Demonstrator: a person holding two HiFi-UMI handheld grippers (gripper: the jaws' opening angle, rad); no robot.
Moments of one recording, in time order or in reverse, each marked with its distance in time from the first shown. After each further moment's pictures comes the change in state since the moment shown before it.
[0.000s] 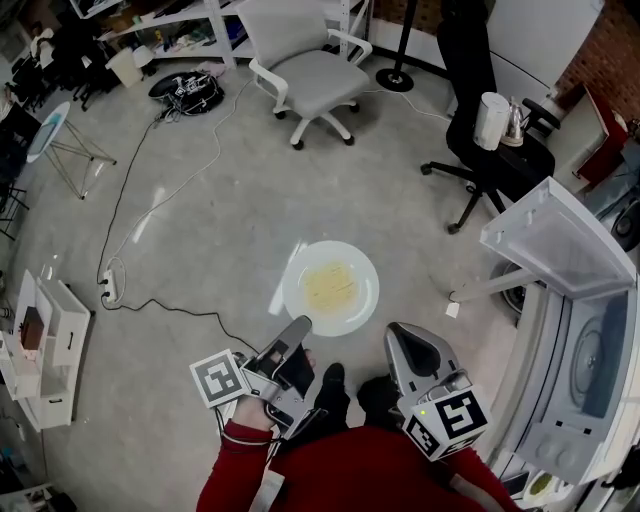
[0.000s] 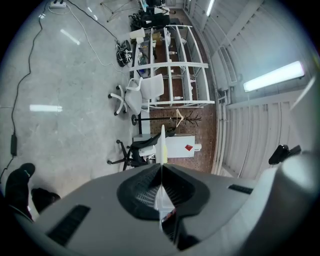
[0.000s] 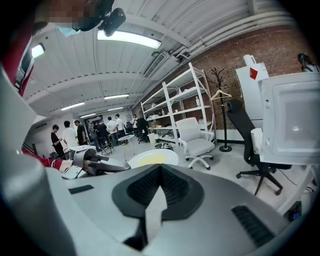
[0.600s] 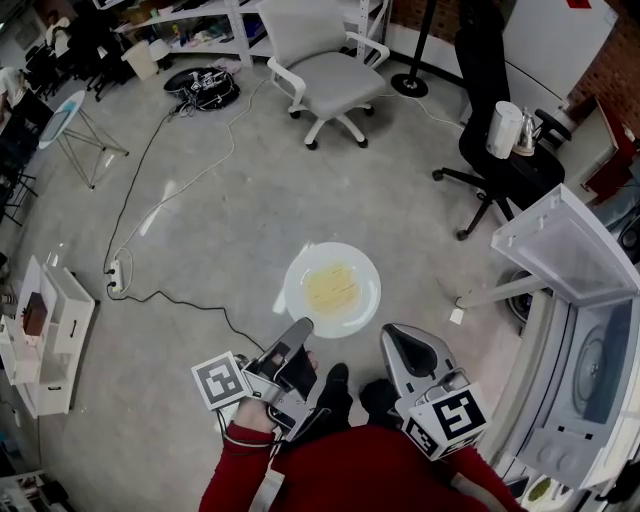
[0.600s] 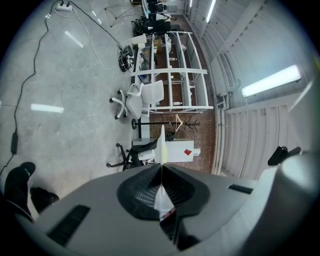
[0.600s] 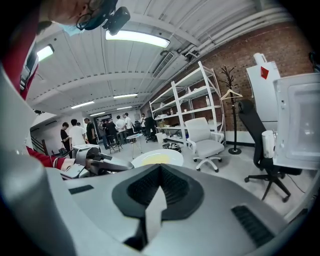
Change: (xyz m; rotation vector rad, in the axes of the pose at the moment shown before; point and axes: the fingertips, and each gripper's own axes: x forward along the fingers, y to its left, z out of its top) left arm -0.026 0.001 0.009 -0.012 -0.055 -0.015; right arm 0.012 0.032 -0.002 -0.053 0.005 0.090
